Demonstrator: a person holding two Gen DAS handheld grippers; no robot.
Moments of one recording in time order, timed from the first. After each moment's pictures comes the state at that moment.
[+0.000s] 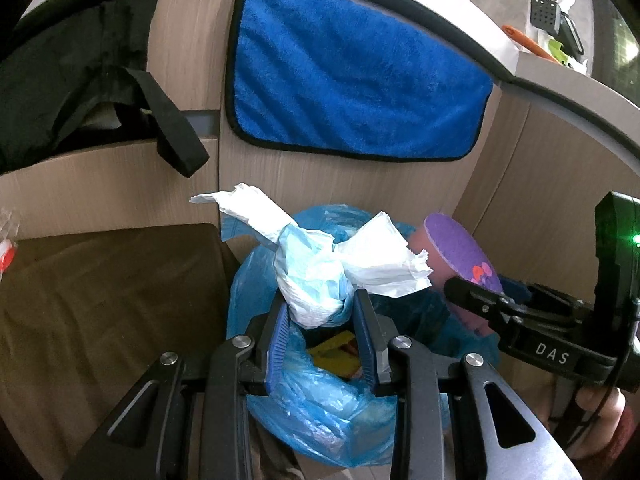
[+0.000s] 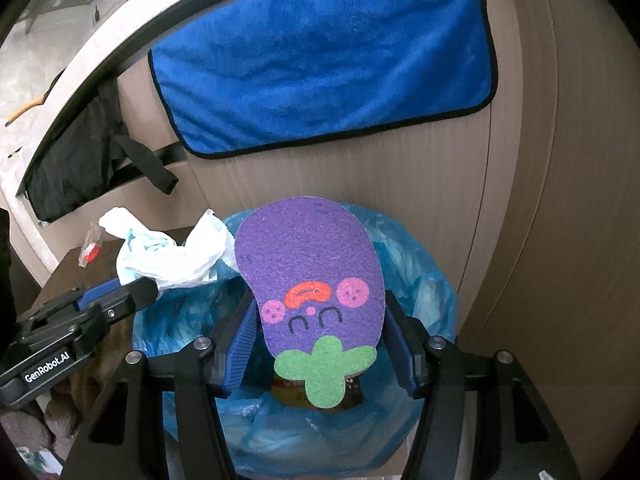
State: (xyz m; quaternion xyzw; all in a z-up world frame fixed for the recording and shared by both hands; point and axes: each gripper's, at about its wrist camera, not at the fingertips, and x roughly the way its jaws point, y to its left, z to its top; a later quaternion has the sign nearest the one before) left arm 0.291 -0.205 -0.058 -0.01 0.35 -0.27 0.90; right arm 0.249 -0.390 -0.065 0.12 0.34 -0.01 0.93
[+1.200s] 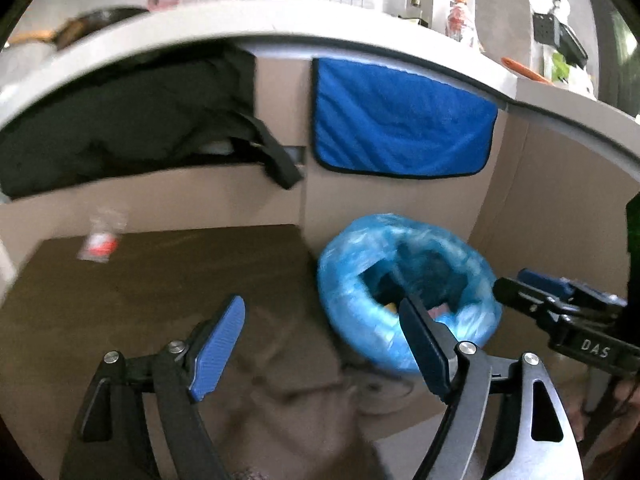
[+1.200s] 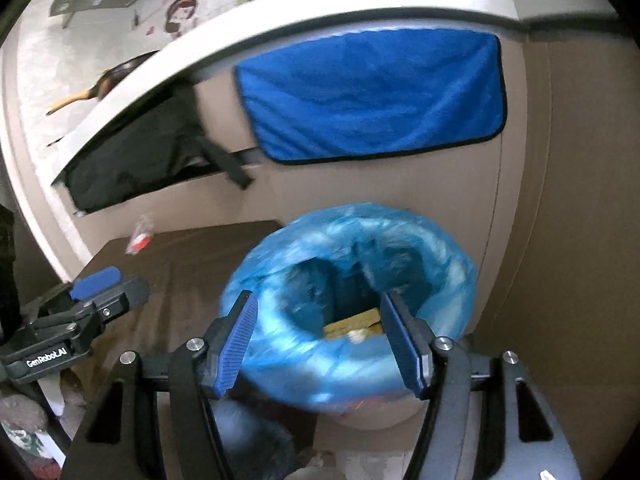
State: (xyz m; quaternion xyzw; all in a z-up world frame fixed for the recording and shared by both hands) left arm 0.187 -0.116 -0.006 0.03 0.31 -0.19 0.93; right arm 0.162 -0.335 -0.023 0.10 0.30 0.03 0.95
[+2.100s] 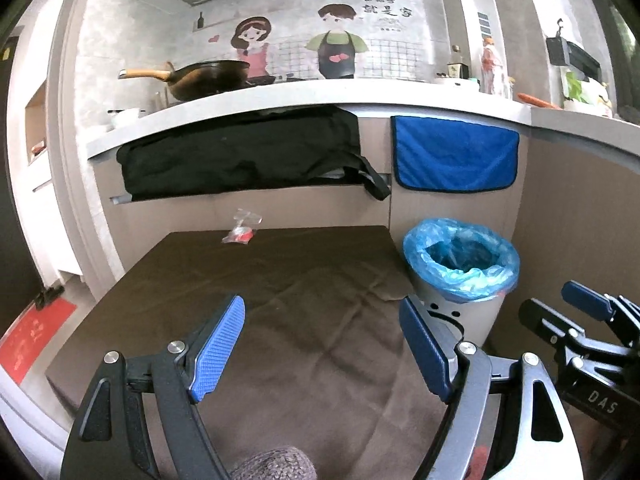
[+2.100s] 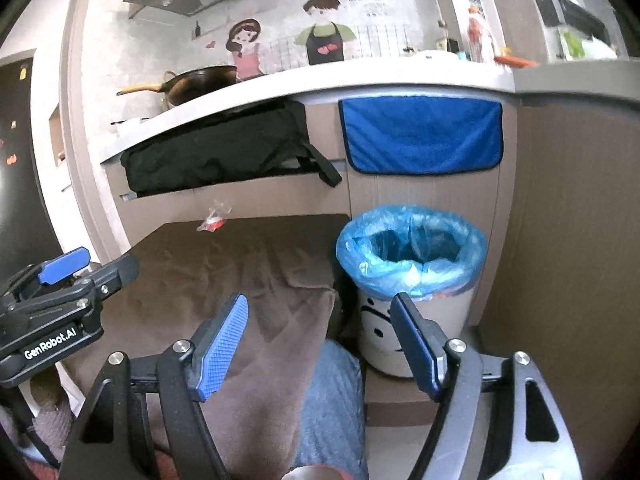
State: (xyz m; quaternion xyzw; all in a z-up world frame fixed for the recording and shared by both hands) left arm 0.000 -0.014 0.034 0.04 0.24 -0.06 0.97; right arm -0.012 -0.206 0.007 0.06 0.24 0.03 0.97
